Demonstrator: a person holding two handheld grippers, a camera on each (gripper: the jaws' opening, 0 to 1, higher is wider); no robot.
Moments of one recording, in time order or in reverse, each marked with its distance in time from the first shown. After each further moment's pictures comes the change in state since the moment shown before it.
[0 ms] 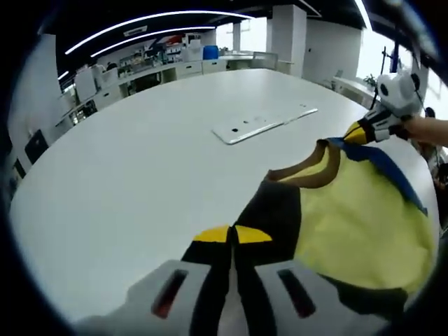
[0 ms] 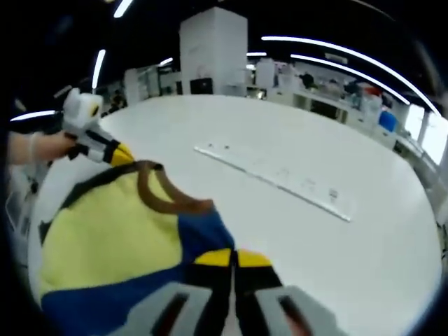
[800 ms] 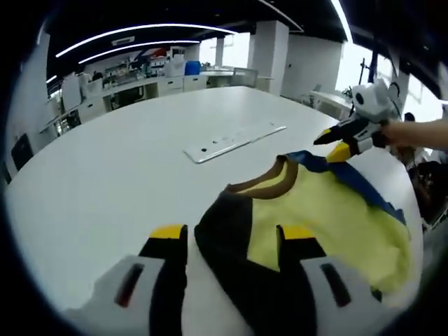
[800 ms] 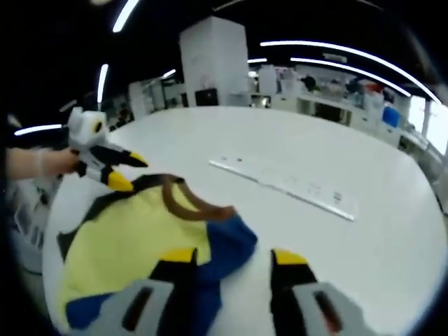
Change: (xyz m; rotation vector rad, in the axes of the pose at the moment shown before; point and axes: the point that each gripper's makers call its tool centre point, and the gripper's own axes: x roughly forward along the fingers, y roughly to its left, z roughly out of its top) left arm -0.036 -0.040 0.021 0.012 -0.114 -0.152; right arm -0.044 0.035 0.009 0.039 -0.066 0.077
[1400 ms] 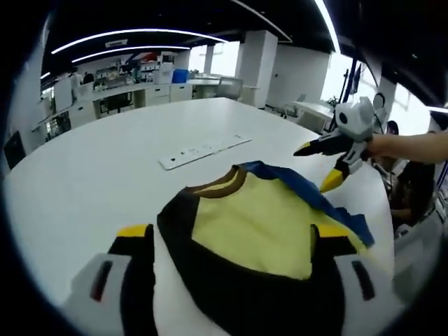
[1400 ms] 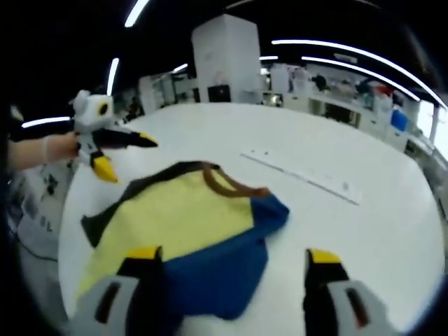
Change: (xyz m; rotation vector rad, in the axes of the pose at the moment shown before) left arm -0.061 -0.064 -0.001 -0.021 -0.040 -0.091; right arm -0.049 0.051 -0.026 -0.037 0.046 0.050
